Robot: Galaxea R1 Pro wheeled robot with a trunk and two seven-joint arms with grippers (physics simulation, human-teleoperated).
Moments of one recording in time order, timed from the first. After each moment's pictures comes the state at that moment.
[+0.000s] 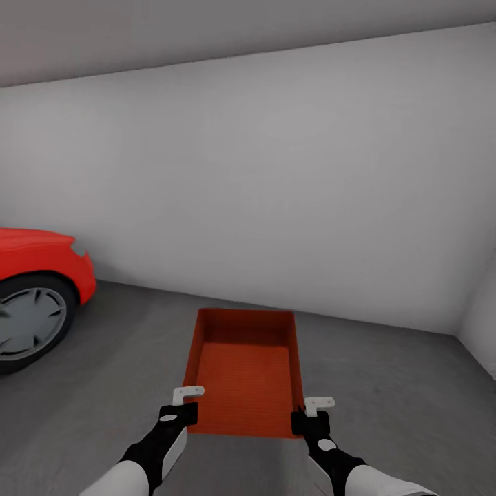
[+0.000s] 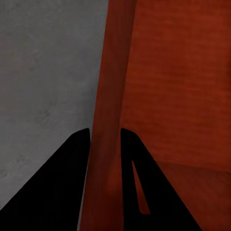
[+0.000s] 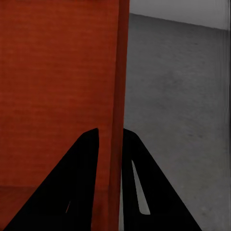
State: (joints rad) left arm -0.59 -0.13 0.04 -0.35 -0.01 0.09 0.23; right arm -0.65 0.13 0.13 -0.04 -0.04 -0.33 -0.17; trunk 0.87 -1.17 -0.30
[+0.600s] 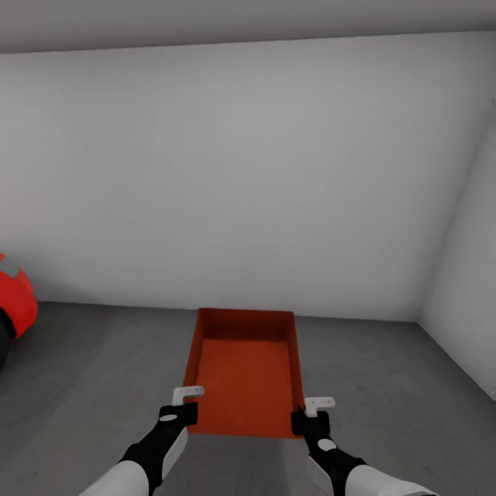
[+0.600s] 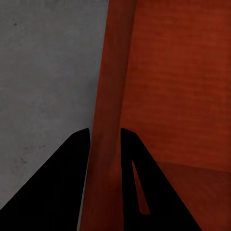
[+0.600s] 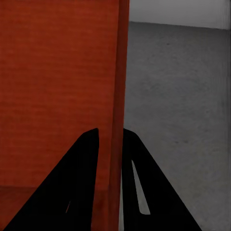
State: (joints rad) left arm -0.59 -0.13 0.03 -0.35 0.00 0.09 0.24; right arm -0.65 0.13 0.13 -0.04 -0.04 -0.33 -0.17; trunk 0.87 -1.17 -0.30
